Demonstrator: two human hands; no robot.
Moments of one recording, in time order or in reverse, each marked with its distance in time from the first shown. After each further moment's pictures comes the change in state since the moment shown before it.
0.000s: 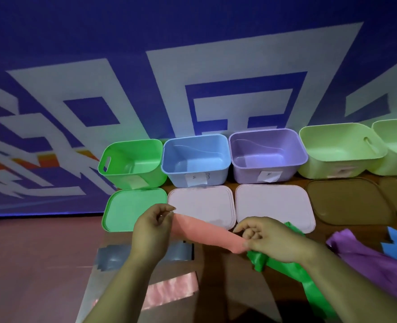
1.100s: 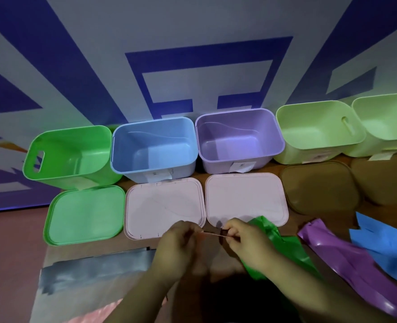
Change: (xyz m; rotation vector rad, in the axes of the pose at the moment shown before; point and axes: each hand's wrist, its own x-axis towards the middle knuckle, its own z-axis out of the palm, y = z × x) left_hand 0.010 -0.024 0.137 0.047 -0.496 0.042; right_hand 0.036 0.091 -0.004 -0.255 0.335 0.176
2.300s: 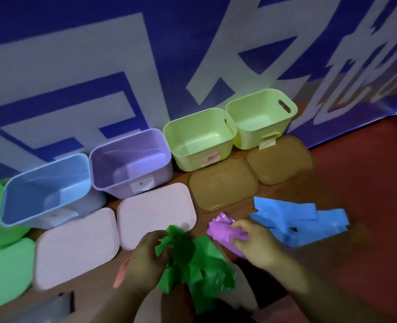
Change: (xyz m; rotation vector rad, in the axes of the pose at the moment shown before) left_hand 0.006 0.078 0.157 0.261 -0.057 0.138; right_hand -0.119 0.172 -0.157 0.053 0.283 0.226
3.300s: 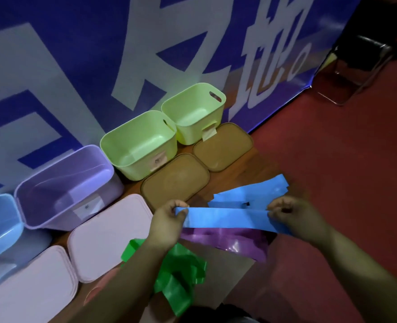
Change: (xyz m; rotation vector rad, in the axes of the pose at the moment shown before) left_hand 0.056 0.135 0.079 -0.268 -0.257 0.075; right_hand -0.090 0.105 -0.110 0.291 0.397 0.217
